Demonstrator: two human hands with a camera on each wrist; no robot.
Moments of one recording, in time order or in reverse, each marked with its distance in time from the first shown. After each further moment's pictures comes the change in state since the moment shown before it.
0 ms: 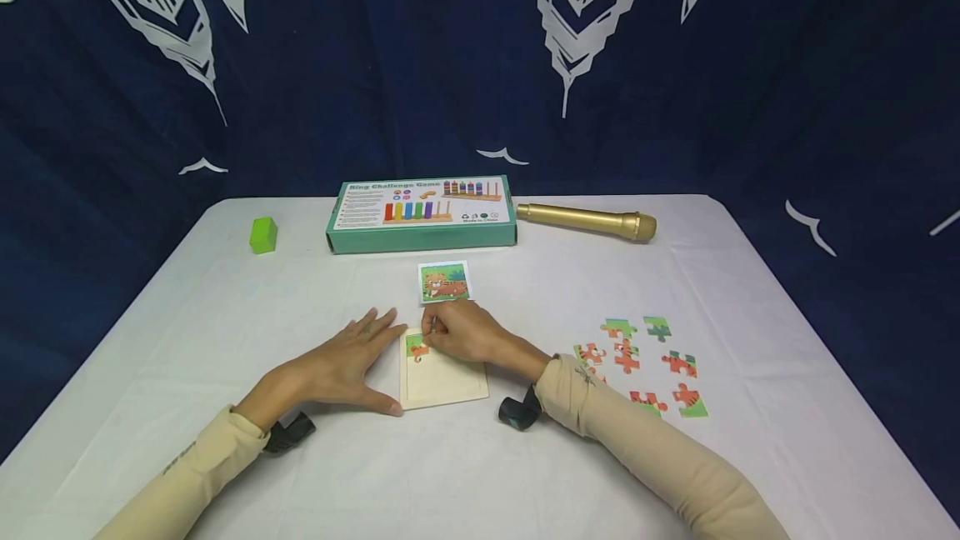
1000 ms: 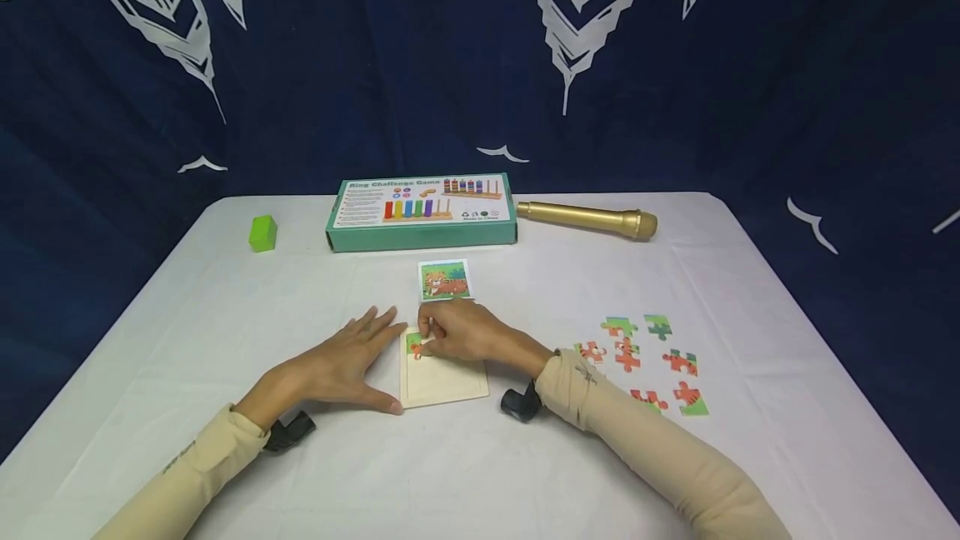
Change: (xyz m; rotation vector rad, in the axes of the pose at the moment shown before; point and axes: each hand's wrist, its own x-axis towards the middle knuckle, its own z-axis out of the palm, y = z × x) left_hand 0.002 -0.002 0.001 0.010 -0.001 0.011; right_hand 0.000 -0.005 -0.006 -0.061 -0.091 -0.019
